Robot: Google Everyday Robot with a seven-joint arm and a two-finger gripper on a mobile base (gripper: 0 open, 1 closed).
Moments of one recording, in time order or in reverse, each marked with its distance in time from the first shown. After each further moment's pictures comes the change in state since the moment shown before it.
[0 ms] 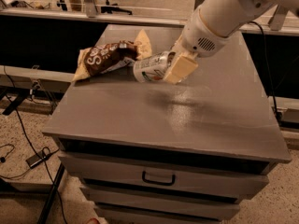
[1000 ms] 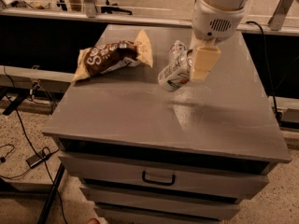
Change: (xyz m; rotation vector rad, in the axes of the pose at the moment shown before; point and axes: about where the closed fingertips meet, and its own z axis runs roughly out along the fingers) arm 0.037 0.006 -0.047 -0.090 0.371 -0.116
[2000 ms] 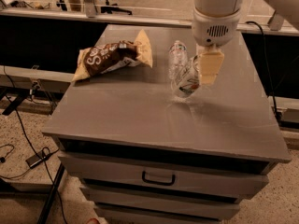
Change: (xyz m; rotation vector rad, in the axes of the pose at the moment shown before) arm 0.020 -0.002 0.009 -0.005 0.186 -0.011
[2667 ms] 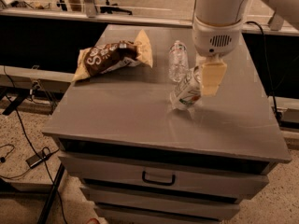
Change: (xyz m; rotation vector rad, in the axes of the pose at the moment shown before) arm 0.000 0.027 0.007 -0.058 -0.015 -0.049
